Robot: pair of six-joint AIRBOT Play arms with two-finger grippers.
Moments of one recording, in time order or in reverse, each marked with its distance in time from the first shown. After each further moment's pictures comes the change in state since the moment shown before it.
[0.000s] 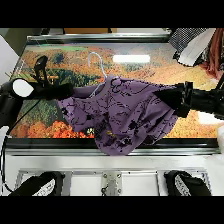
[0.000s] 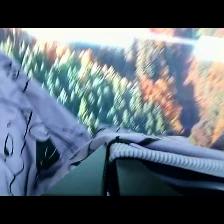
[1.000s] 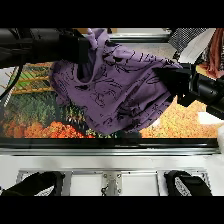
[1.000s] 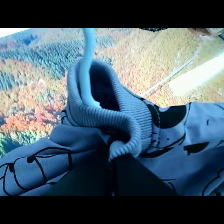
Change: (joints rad) left arm -0.478 -0.081 0.821 0.262 -0.237 0.006; right arm 0.134 -0.014 0.000 0.399 -0.202 -0.210
